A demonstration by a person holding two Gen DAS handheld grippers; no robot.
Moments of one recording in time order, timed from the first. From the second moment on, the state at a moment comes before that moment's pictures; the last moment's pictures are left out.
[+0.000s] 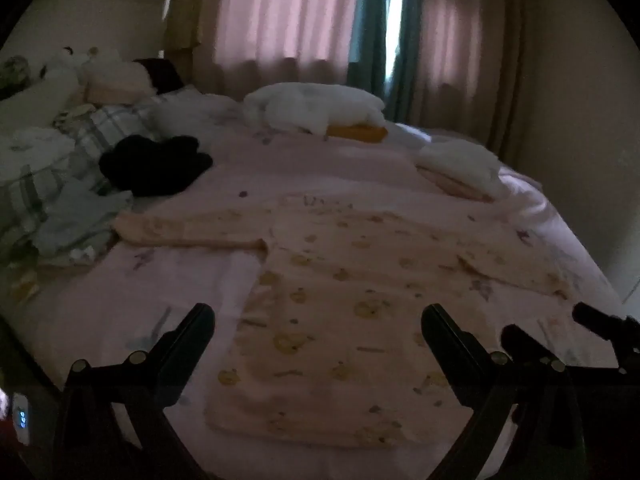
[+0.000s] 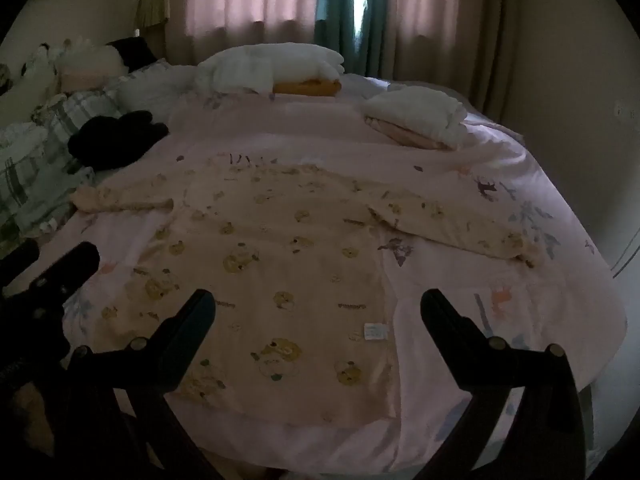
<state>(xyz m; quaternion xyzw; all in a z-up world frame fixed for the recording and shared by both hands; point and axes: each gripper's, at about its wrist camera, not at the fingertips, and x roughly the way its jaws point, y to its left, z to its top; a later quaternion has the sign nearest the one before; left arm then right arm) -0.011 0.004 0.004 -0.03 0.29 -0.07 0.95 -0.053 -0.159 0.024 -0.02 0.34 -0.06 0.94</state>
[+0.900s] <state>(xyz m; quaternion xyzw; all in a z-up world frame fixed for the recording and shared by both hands) -0.024 -0.008 0.017 0.02 0.25 -0.04 0.97 -0.060 -0.159 0.029 -0.02 0.33 -0.08 0.94</state>
